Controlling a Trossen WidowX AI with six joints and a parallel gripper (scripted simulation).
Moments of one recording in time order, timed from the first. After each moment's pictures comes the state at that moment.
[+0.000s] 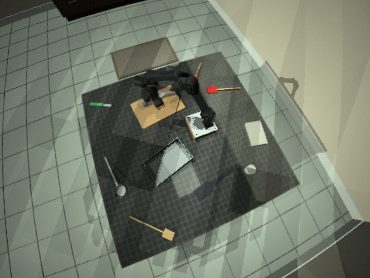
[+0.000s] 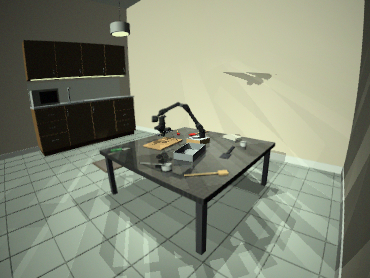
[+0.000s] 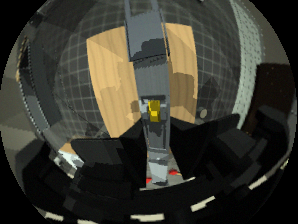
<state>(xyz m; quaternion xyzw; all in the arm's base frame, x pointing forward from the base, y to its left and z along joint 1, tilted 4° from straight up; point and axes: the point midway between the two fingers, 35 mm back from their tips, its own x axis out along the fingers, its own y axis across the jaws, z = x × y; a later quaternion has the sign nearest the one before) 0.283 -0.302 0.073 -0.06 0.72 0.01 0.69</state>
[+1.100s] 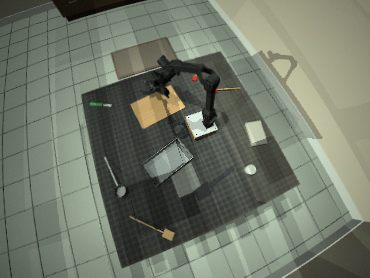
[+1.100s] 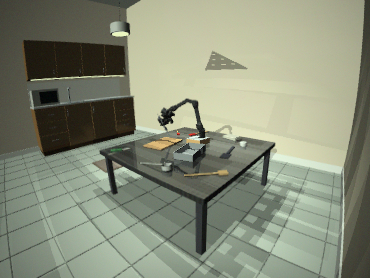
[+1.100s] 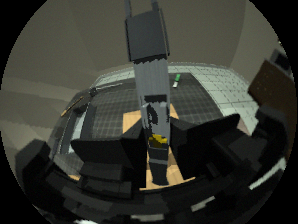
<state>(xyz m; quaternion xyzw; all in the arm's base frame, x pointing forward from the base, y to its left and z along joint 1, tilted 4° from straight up) 0.267 -0.305 0.171 -0.02 0.28 0.03 0.96</state>
